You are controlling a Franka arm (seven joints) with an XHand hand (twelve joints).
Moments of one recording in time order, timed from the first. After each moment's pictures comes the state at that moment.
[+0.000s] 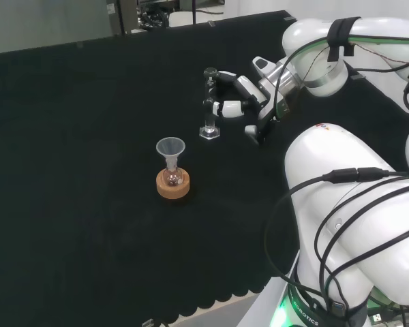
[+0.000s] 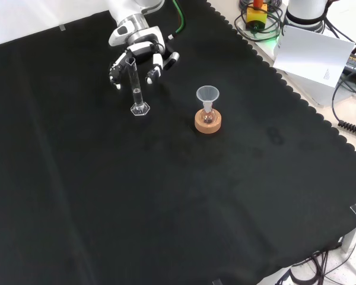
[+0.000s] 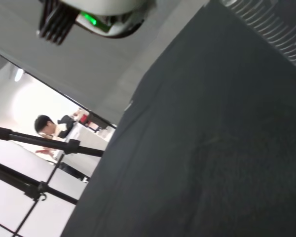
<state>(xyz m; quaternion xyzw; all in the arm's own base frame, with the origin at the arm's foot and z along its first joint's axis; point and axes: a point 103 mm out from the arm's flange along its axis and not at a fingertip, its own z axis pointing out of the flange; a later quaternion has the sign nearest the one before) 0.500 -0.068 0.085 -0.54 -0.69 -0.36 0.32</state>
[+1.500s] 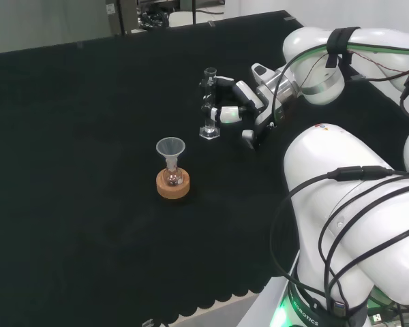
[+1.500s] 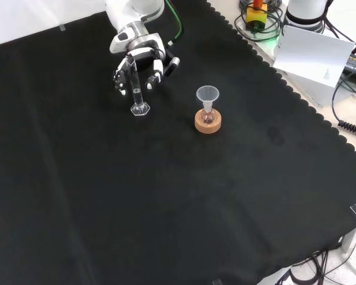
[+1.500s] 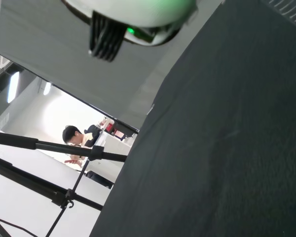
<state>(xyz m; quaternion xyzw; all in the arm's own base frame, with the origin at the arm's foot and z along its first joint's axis) 0.502 -0.059 0.073 -0.51 -0.68 -0.39 0.34</state>
